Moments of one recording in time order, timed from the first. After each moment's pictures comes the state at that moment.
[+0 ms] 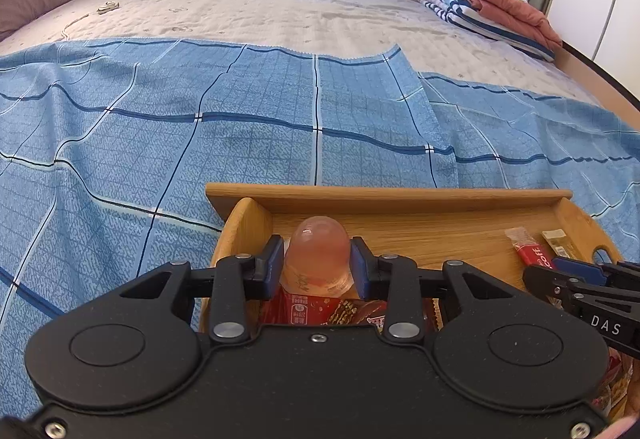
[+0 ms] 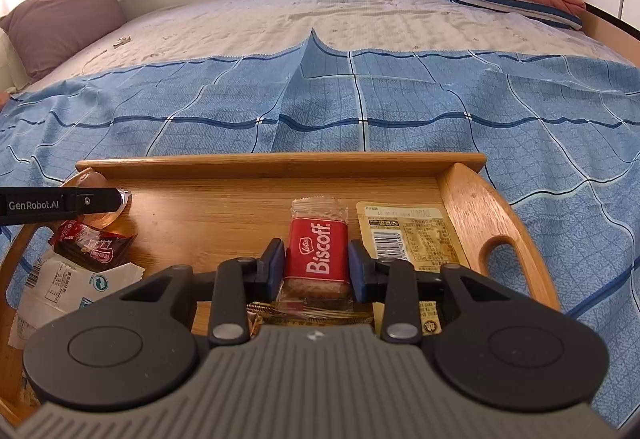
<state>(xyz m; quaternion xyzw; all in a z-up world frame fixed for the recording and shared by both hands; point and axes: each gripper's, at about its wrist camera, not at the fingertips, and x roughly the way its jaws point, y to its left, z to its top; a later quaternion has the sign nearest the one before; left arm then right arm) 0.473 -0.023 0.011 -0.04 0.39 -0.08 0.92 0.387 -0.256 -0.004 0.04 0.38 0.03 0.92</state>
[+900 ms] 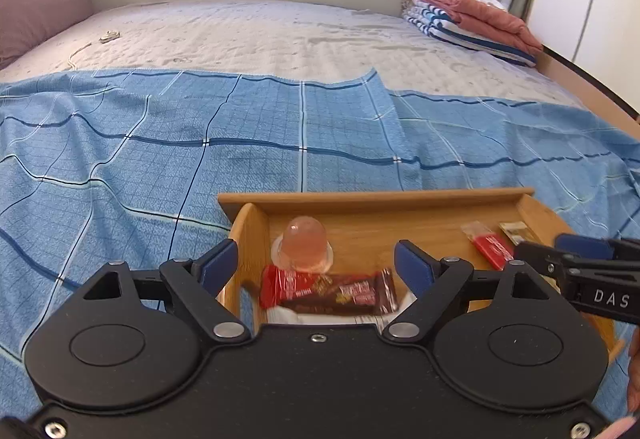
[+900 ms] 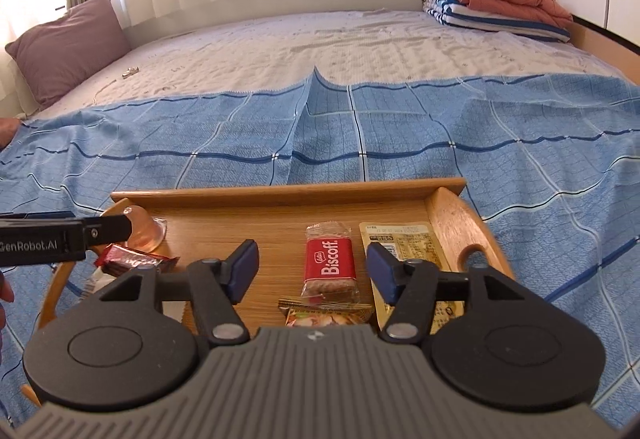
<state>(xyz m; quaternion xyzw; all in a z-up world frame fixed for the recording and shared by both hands) 0.414 -0.022 0.059 -0.02 0.36 -0.09 0.93 0.344 -0.253 0.044 0.05 0.35 0.03 0.94</state>
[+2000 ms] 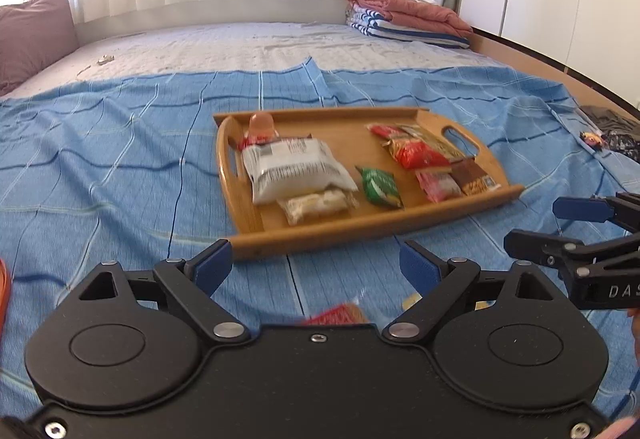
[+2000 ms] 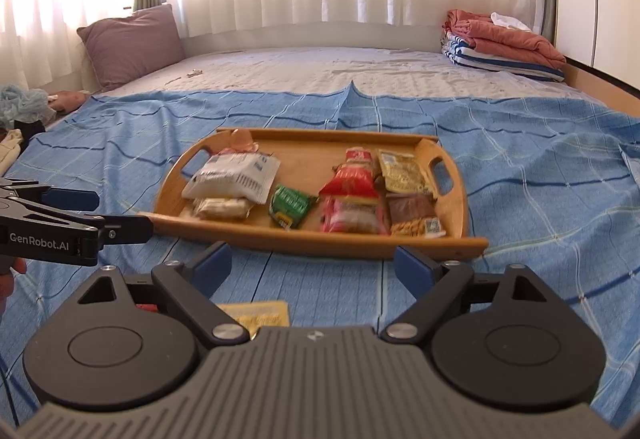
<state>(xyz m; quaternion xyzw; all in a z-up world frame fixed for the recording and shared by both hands) 0.164 -0.011 0.071 0.02 0.32 -0.14 0.93 0.109 -0.238 0.055 0.02 0.29 0.08 0.95</state>
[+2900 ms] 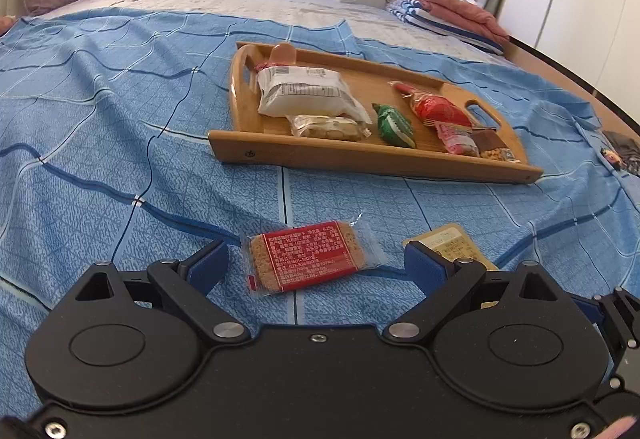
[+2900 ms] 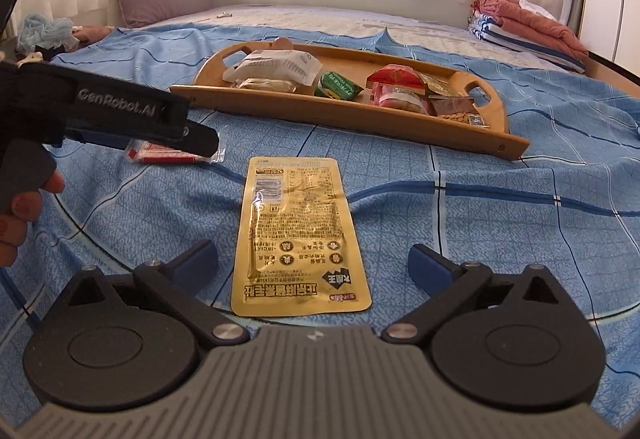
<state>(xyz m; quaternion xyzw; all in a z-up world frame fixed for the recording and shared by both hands) 0.152 -0.019 0.006 -0.06 0.36 -0.09 0.93 0.057 -0.205 -0.021 -0.04 0.32 0.09 0.94</state>
